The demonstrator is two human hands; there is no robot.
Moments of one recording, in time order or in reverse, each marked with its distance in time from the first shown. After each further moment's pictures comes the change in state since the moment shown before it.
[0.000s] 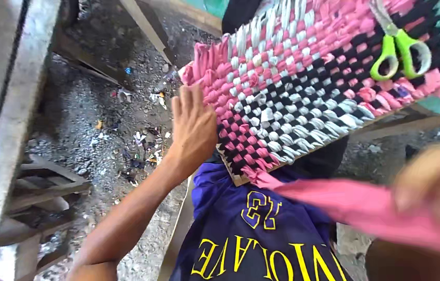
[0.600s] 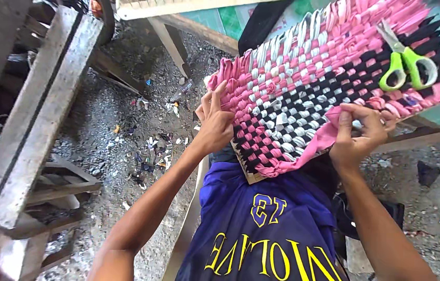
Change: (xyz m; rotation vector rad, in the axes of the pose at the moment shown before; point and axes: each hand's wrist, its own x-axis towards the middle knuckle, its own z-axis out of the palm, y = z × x) left_hand 0.012 -0.019 0.044 -0.492 0.145 0.061; right_hand -0.029 0.215 -0.010 -0.688 0.576 -0.010
